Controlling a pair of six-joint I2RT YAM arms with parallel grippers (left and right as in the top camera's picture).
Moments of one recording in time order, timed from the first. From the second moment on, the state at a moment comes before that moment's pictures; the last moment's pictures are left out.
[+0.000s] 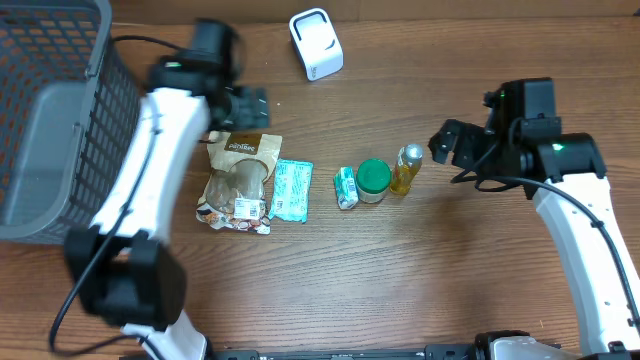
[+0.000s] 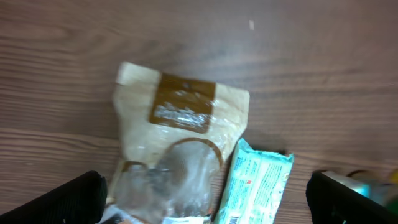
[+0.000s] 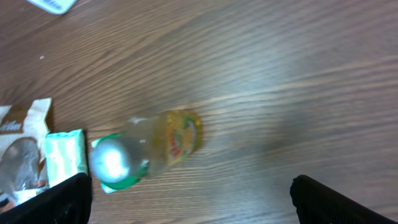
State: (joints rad) left arm -0.15 1.85 1.73 -1.10 0.01 -0.31; right arm 0.07 1.40 1.27 -0.95 -0.15 0.37
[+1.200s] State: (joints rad) left arm -0.06 1.74 1.75 -1.10 0.08 -0.28; right arm 0.34 1.63 1.27 -0.87 0.08 0.41
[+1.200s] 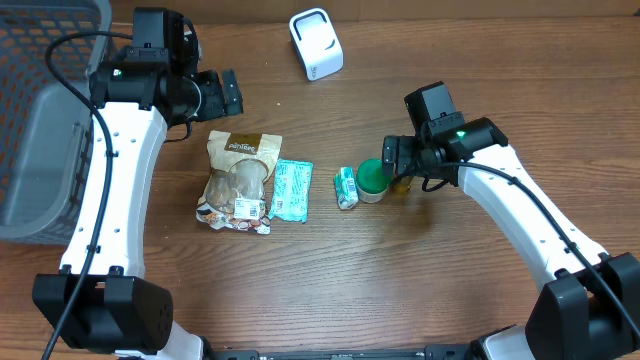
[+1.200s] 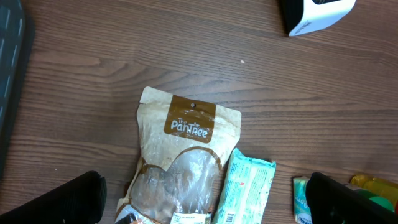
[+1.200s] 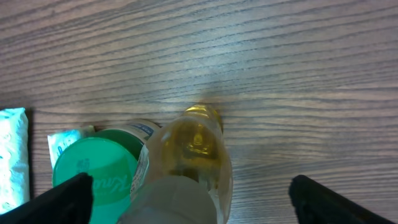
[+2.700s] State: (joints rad) left arm -0.06 1.74 1.75 -1.10 0.08 -0.28; right arm 0.34 1.63 1.20 -0.77 0.07 0.41
